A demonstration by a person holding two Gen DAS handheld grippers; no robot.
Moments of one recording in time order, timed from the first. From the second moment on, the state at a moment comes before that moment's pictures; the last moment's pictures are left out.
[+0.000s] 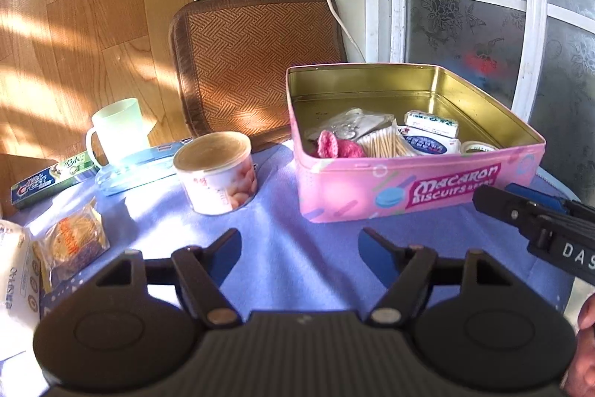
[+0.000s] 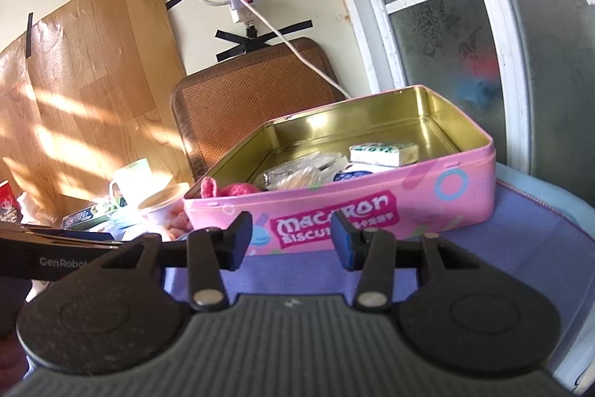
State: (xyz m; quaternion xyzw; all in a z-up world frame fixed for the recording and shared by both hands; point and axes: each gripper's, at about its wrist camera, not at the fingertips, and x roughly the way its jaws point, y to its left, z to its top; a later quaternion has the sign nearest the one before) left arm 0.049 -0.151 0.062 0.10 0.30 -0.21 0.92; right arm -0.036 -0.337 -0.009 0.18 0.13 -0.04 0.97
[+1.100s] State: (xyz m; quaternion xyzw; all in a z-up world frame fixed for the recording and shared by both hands) left arm 0.046 0.034 0.018 0.03 0.32 -0.06 0.95; right arm 0.014 -0.170 -0.005 0.06 0.23 0.12 0.96
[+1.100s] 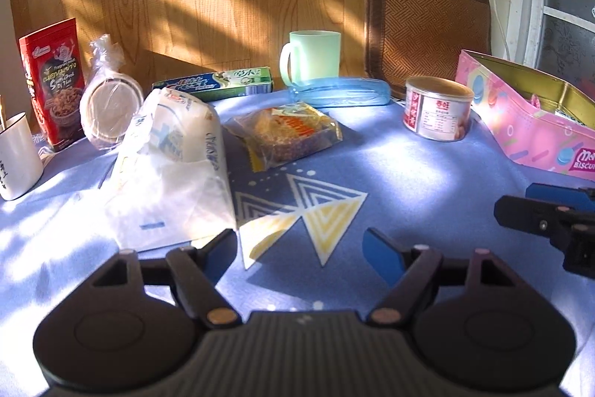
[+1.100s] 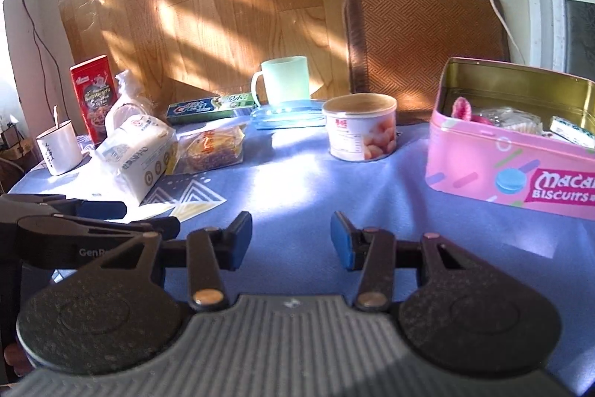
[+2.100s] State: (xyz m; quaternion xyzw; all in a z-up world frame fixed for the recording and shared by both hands) left arm 0.051 0.088 0.010 -0.08 0.31 -0.05 0.95; right arm 0.171 -0.149 -0.009 0.27 0.35 0.24 0.87
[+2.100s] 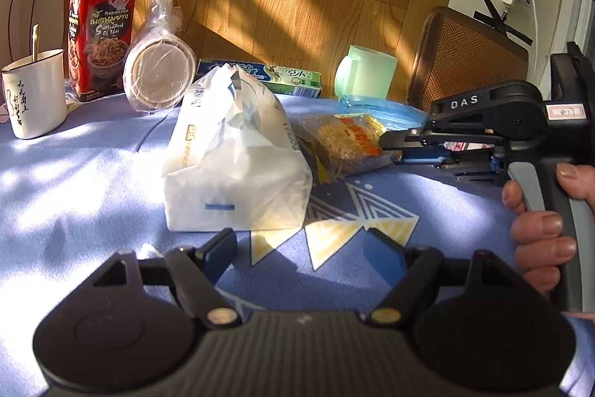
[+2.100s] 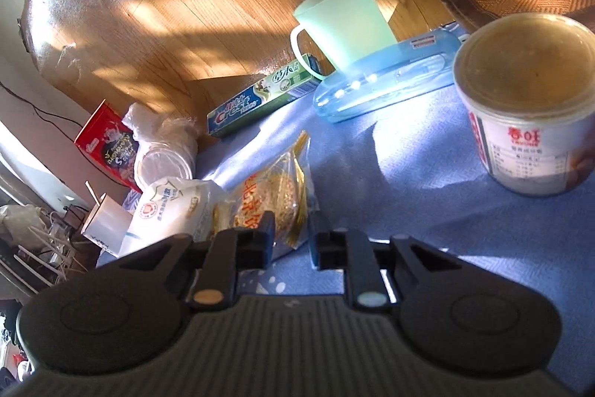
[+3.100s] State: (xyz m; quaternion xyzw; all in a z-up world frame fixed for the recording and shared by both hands) left arm 0.062 -0.040 0.017 -0.11 0.41 -0.27 0.86; right arm -0.004 -0.196 -0.028 -0.03 0.25 0.23 0.94
